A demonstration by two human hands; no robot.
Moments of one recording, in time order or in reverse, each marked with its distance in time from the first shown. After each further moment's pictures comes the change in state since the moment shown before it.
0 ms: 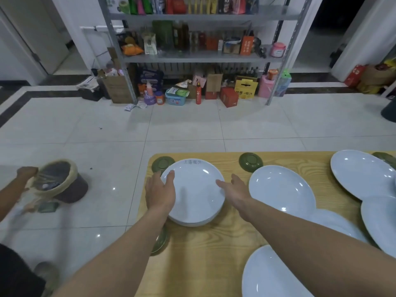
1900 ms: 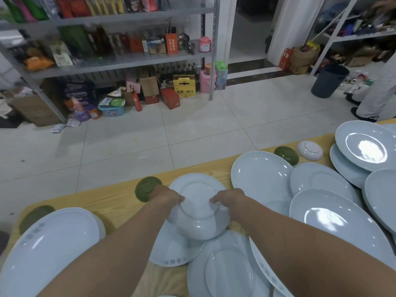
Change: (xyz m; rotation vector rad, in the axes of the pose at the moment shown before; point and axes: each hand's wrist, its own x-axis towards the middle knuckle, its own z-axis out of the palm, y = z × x) left_hand -0.053 0.156 0.309 0.390 -0.399 -0.231; right_hand 0.085 0.044 -0.297 0.227 0.170 0.478
